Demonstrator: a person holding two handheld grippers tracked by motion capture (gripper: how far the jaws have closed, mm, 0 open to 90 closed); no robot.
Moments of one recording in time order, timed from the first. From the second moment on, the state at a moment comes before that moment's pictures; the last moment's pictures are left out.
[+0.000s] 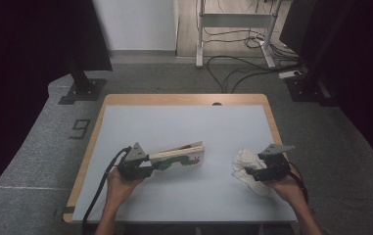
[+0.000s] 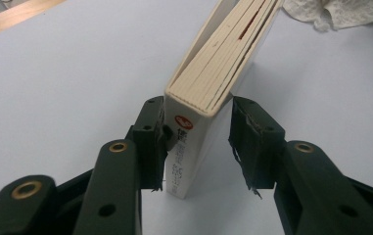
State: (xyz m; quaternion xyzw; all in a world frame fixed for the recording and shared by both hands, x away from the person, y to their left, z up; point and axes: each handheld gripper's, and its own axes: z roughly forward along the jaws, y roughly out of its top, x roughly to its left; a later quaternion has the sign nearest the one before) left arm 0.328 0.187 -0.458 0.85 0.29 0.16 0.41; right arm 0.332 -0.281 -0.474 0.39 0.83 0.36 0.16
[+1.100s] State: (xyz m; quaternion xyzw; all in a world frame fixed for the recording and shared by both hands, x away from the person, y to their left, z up) left arm 0.329 0.189 -0.459 0.85 0.29 0.15 0.41; right arm 0.321 -0.299 -0.476 0.39 0.84 0.34 0.17
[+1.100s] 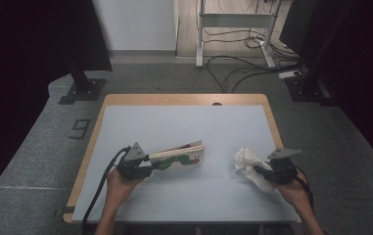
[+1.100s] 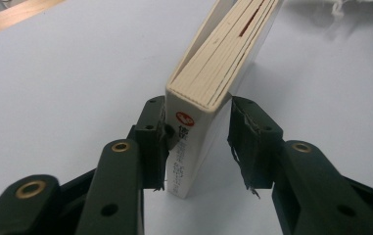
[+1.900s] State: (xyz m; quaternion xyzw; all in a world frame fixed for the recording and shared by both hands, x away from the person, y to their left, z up) left arm 0.331 0.192 -0.459 0.85 0.30 0.16 0.40; right arm 0.308 -0.290 -0.443 0.36 0.84 0.37 0.16
